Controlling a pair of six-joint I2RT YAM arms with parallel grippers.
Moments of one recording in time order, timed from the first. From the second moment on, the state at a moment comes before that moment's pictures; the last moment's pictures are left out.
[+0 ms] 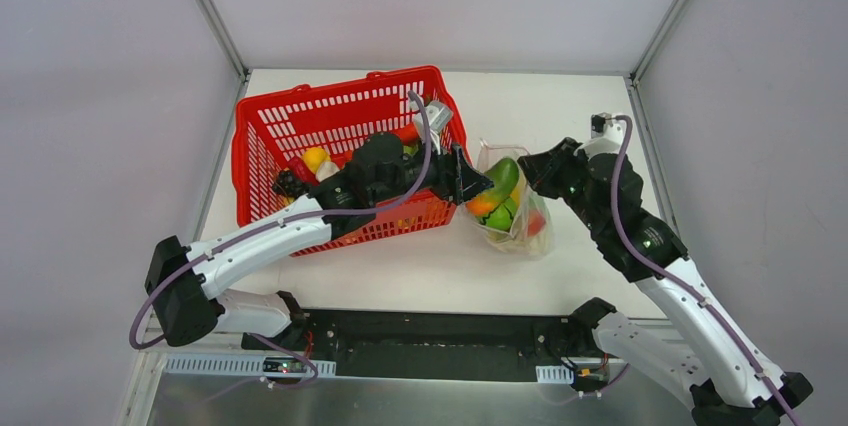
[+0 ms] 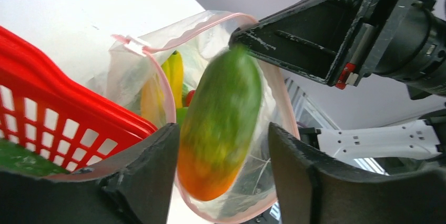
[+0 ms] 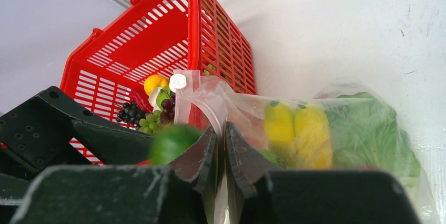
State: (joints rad) left arm -0.93 1.27 1.04 0.14 0.17 -0.58; right arm 0.61 0.77 0.95 -0.45 0.19 0.71
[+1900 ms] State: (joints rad) left arm -1.02 1.56 1.51 -0.50 0.18 -0.32; right arm 0.61 0.53 0.85 -0.44 0.55 0.79
